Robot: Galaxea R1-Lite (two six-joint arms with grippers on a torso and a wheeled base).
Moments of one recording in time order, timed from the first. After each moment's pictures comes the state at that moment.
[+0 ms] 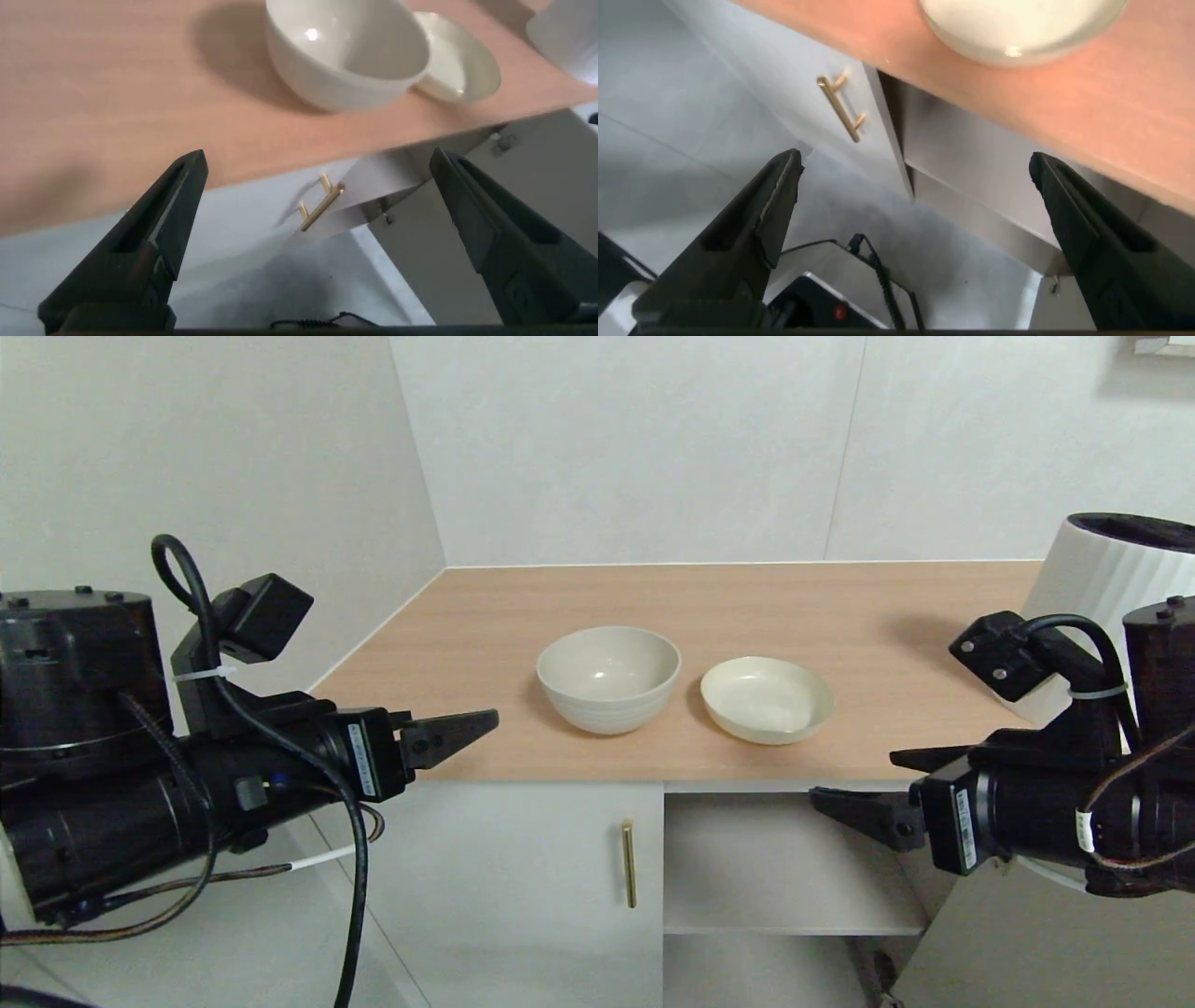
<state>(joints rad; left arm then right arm) -0.39 1.38 -0.71 -0.40 -0.12 -0.28 0.63 1.38 -0.81 -0.14 -0.03 0.11</state>
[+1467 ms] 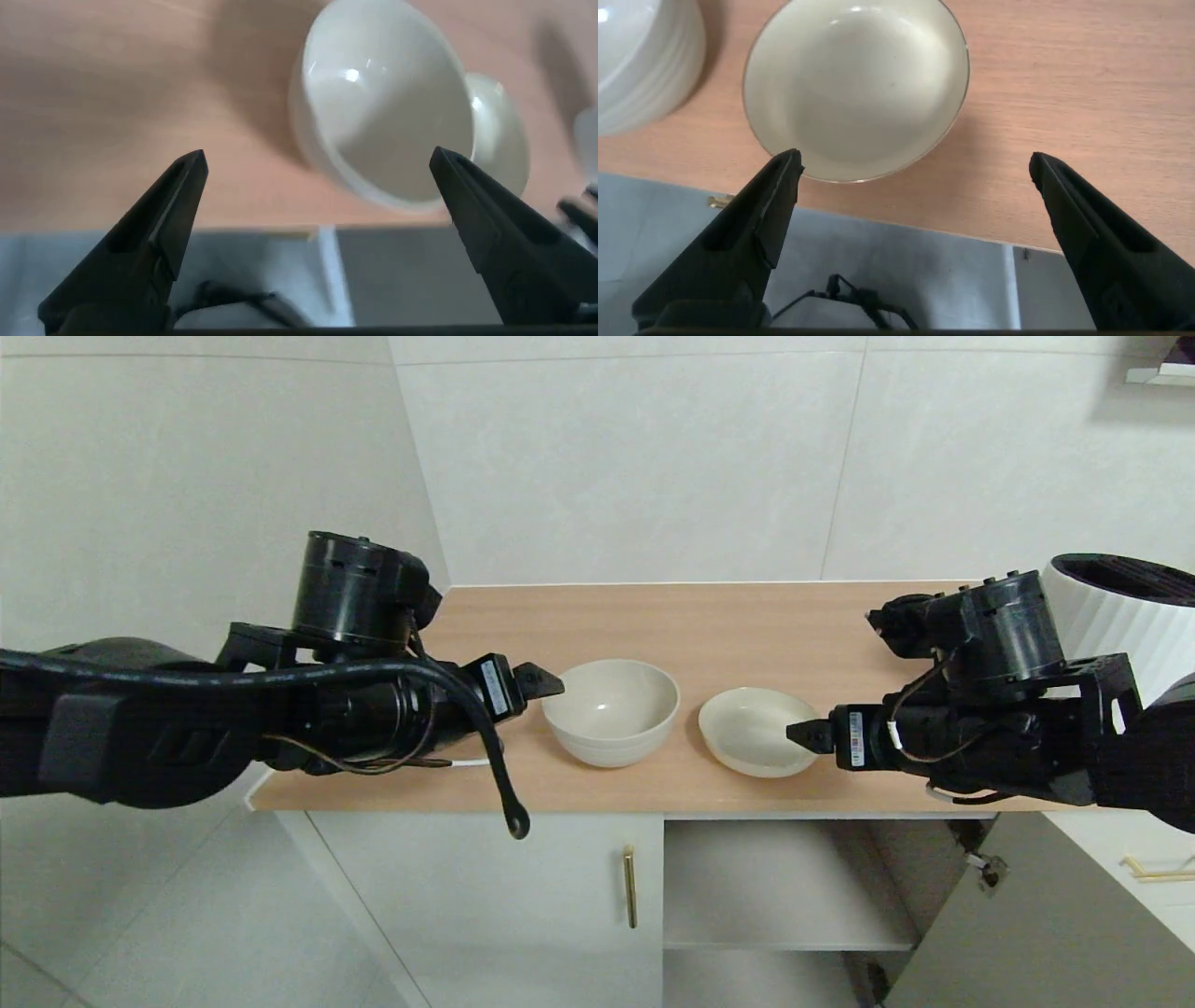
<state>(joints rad) -0.46 1.74 -1.15 -0.07 0.06 -0.63 0.53 1.69 -1.04 -0.11 -0.27 0.28</state>
